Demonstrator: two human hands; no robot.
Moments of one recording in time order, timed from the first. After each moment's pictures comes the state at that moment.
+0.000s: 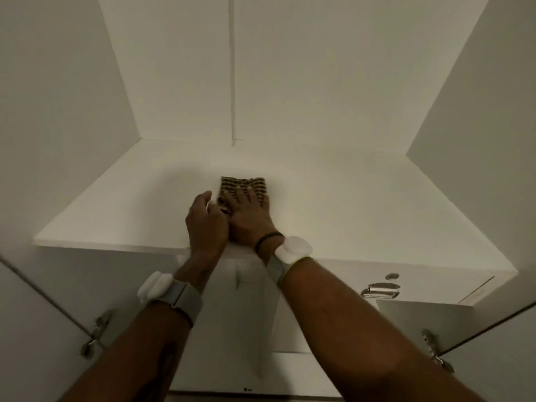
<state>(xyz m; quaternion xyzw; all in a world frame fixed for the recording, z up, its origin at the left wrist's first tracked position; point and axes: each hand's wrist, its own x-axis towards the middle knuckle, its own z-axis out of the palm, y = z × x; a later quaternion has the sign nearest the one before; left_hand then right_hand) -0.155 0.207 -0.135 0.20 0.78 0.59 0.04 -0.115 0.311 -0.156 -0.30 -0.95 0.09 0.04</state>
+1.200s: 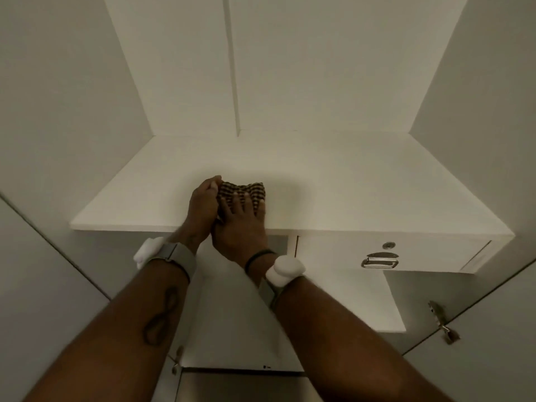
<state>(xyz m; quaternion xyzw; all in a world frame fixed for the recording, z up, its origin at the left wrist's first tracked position) -0.174 0.182 -0.127 0.24 0.71 0.63 0.23 -0.072 0.212 -0.163 -0.30 -0.94 0.09 0.16</state>
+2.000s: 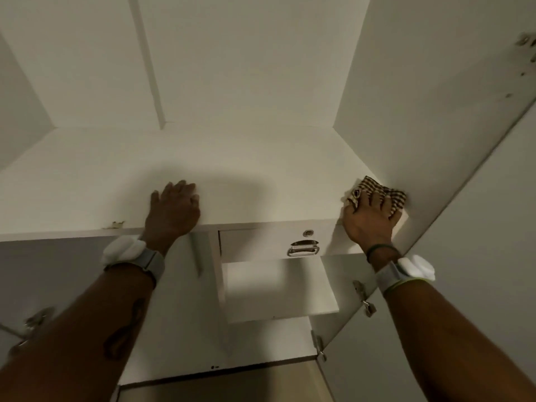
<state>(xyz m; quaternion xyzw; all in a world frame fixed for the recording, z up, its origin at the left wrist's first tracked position) -0.098 0.250 -0.163 0.48 0.86 0.17 0.03 0.281 0.441 -0.175 -0.66 -0.74 0.01 0.16</state>
